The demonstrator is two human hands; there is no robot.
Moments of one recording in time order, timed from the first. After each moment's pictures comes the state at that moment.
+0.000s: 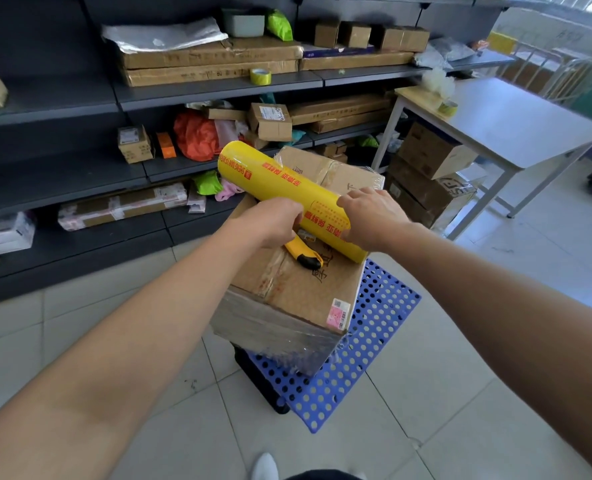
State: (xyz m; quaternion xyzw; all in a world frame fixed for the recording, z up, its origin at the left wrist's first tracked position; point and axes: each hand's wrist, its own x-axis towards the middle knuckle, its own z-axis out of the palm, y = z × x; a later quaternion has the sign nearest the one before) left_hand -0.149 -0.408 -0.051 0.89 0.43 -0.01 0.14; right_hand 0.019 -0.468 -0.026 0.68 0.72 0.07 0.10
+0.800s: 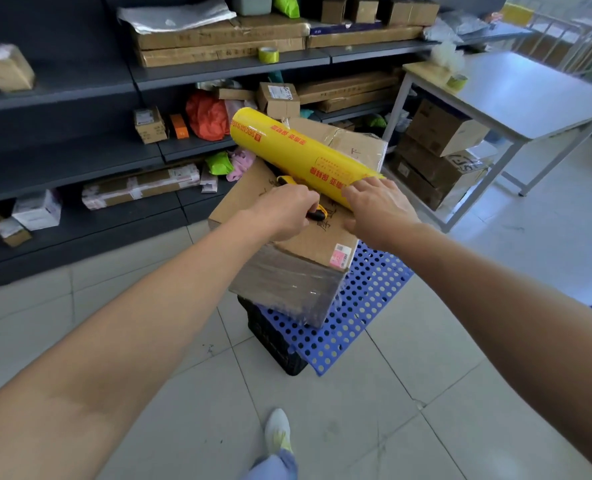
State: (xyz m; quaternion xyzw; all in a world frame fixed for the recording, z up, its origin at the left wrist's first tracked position) left_hand -0.169 -0.512 -0.044 0.91 0.40 0.01 0.09; right_hand -0.013 -0.571 -0.031 0.67 0.73 0.08 0.06
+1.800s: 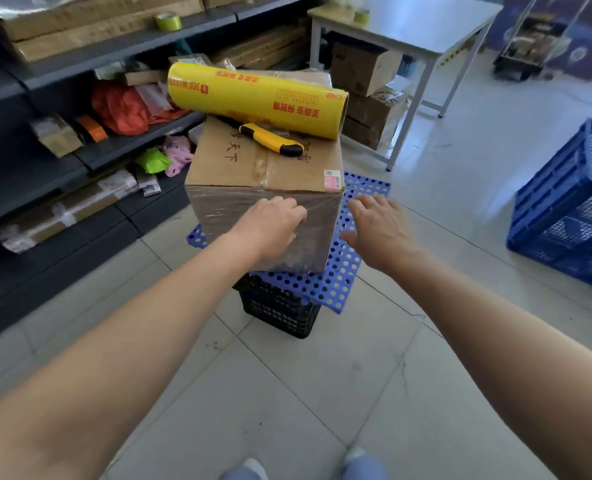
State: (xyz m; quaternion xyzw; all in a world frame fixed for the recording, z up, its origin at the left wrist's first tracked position) left_hand -0.239 -0.563 -0.138 0.98 0.20 0.01 0.00; right_hand -0.092 -0.684 -0.139 0.83 0.56 0.04 0.00
